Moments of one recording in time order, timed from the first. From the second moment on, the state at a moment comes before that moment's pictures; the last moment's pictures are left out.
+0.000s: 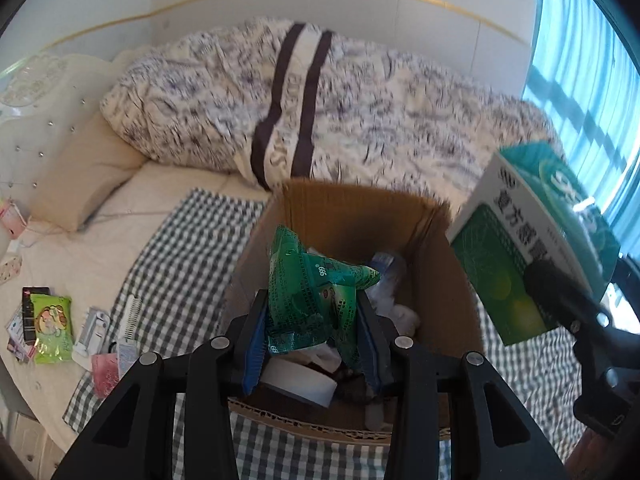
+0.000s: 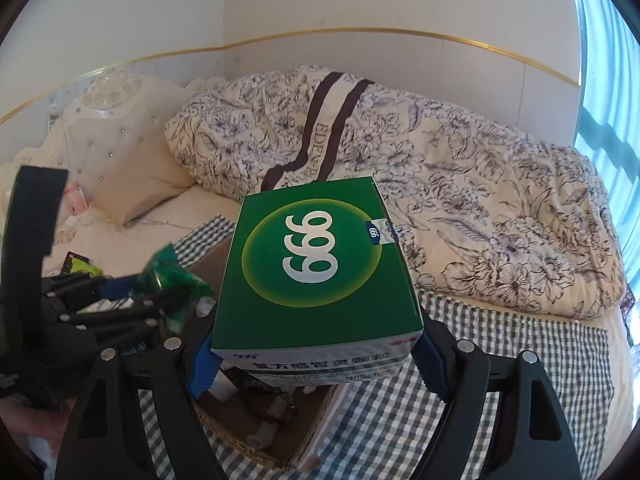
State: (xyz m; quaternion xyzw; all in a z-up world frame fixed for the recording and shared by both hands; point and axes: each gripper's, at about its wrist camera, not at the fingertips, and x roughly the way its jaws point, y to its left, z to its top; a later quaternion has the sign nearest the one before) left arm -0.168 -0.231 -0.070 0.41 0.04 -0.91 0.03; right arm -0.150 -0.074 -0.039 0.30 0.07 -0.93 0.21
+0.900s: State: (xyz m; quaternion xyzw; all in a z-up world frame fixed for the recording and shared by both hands) left arm -0.186 -0.271 -0.089 0.40 0.11 -0.91 0.04; right arm -0.179 -0.119 -0.100 0.36 0.12 -0.90 0.23
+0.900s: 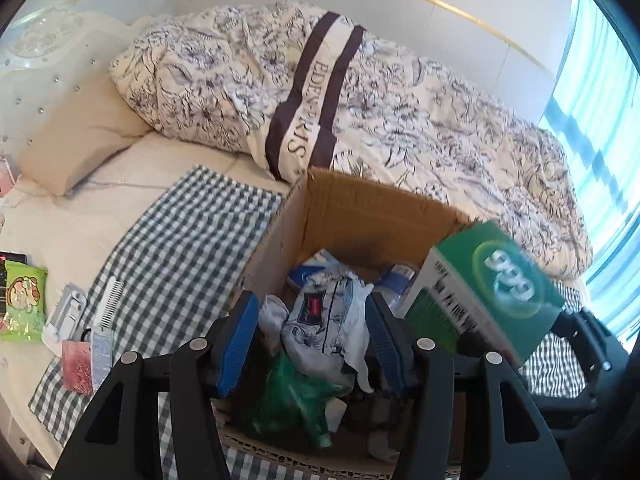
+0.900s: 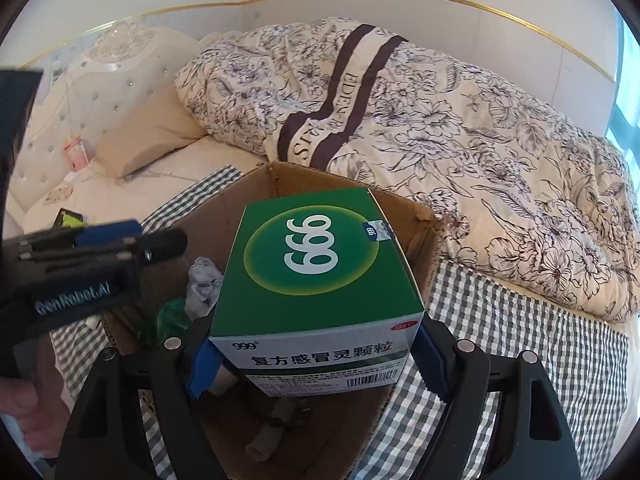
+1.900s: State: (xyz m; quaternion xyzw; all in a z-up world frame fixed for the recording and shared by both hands) left arm -0.096 -0.264 0.011 0.29 0.12 -0.95 0.06; right arm -0.101 -0.081 -0.017 0.27 0.09 -0.93 0.23
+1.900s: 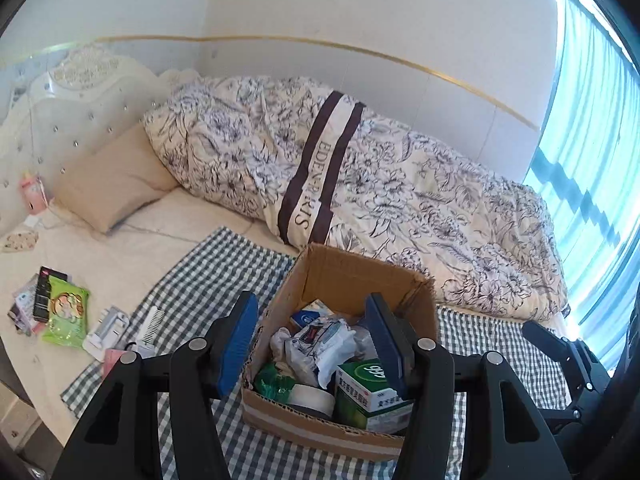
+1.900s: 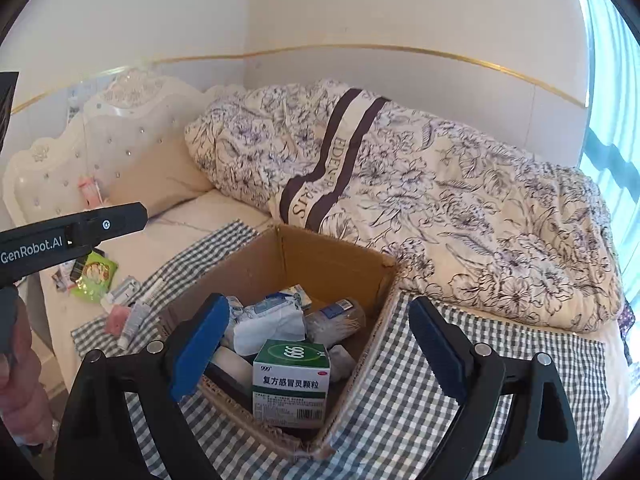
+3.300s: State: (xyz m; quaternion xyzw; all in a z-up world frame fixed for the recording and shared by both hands) left arm 0.015 -0.094 0.072 0.21 0.06 -0.98 -0.04; right arm 0.029 0.117 0.056 0.22 0.02 -0.97 0.10
